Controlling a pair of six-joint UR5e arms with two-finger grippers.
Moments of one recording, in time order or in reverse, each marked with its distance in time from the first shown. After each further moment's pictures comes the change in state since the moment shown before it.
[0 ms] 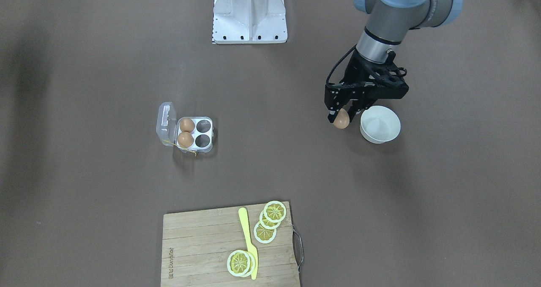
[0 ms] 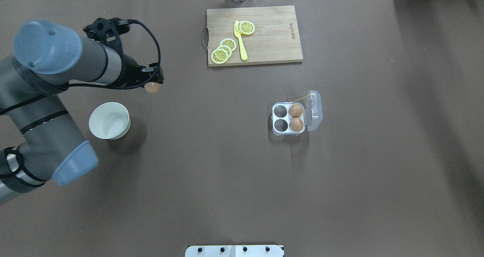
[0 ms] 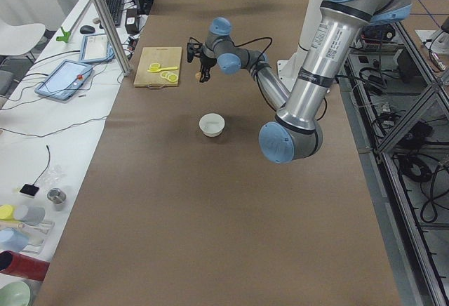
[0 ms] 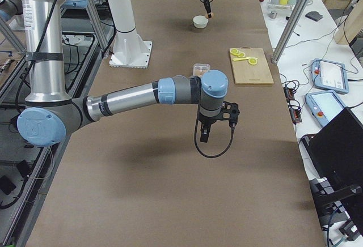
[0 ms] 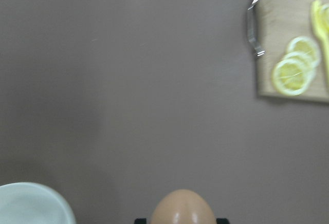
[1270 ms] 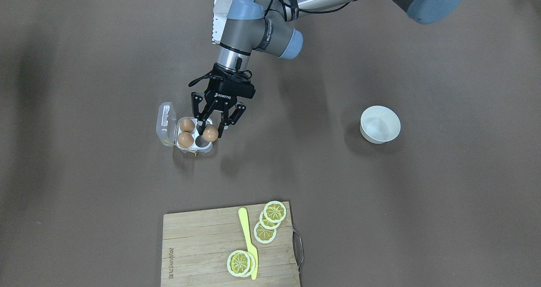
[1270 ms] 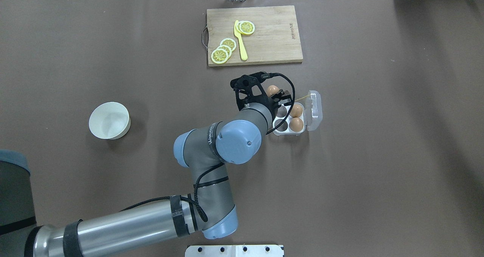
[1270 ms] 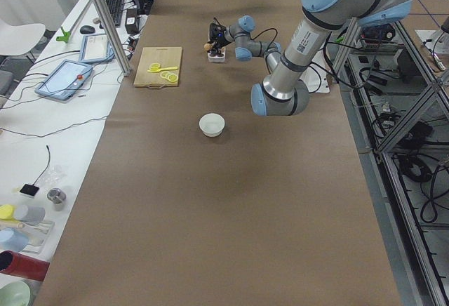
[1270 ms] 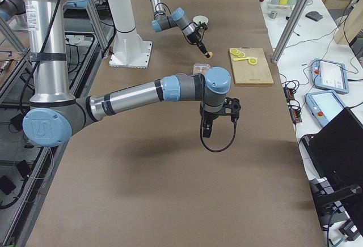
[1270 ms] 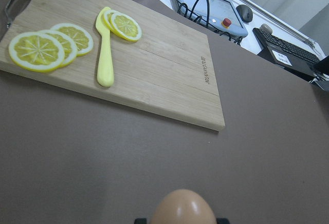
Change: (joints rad) left arm 0.359 -0.457 0.616 -0.425 0.628 -0.151; right arm -0.039 0.022 -0.001 0.005 0.006 0.000
